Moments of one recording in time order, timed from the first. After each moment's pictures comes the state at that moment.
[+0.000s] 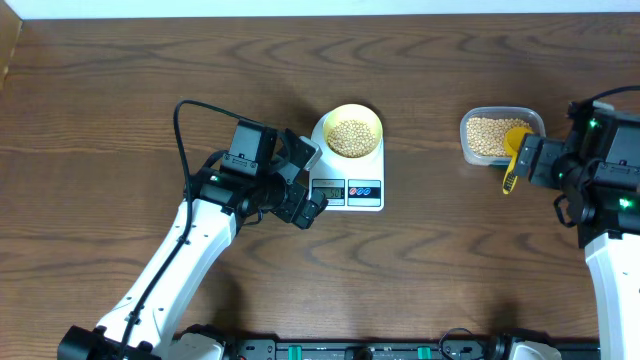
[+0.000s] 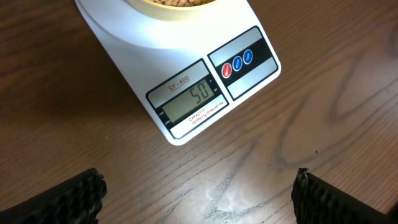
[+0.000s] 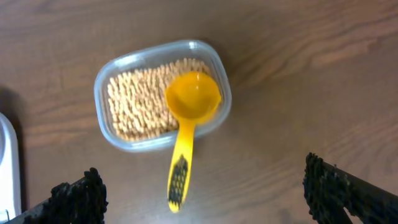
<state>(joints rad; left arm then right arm) -0.33 1.36 0.96 -0.71 0.36 0.19 -0.16 1.16 1.02 -0.72 0.04 0.07</state>
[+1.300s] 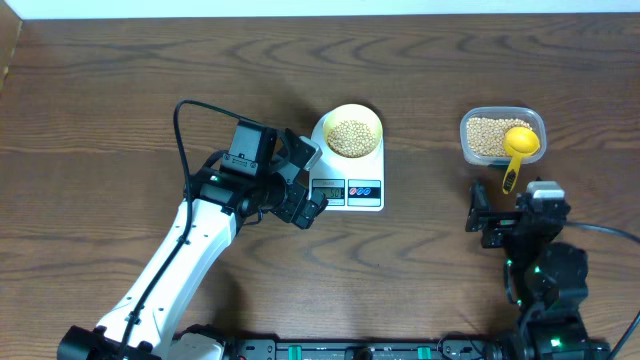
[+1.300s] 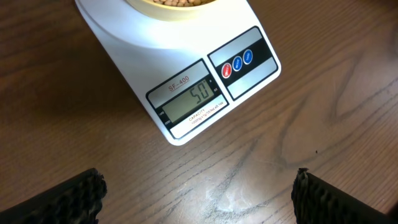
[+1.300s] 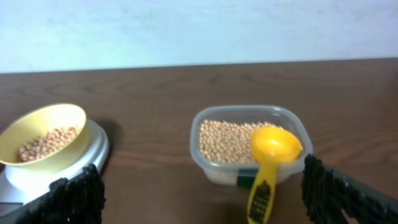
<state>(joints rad) -0.33 1.36 0.96 -0.71 0.36 0.19 0.12 0.39 0.26 -0.08 0.07 0.07</state>
